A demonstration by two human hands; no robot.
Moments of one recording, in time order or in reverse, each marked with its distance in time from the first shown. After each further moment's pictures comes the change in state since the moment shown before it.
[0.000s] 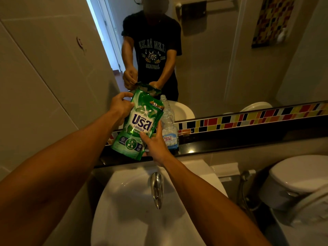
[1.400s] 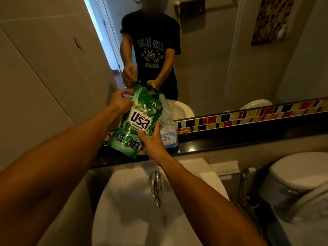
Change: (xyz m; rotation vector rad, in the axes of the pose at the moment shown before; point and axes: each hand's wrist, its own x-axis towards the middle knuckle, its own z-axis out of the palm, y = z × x) left_hand -0.002 0.016 0.003 0.094 -0.034 0.011; right_hand -0.009 -0.012 0.009 0.098 -0.003 0.091
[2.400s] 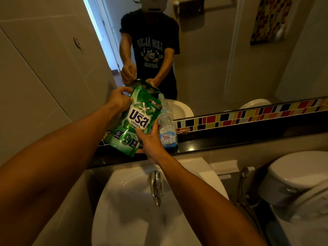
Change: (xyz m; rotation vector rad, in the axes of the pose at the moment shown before) left_hand -0.003 0.009 -0.003 0.049 0.012 -0.008; right_hand -0.002 -0.004 0.007 0.025 -0.013 0.004
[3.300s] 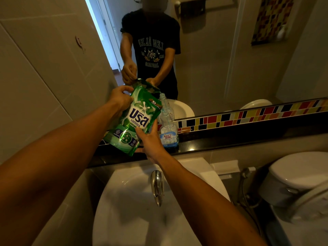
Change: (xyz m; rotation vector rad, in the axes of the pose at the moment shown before) left_hand 0.003 0.000 -0.003 -0.020 0.001 -0.003; right_hand -0.002 -0.001 0.007 0.004 0.006 -0.005
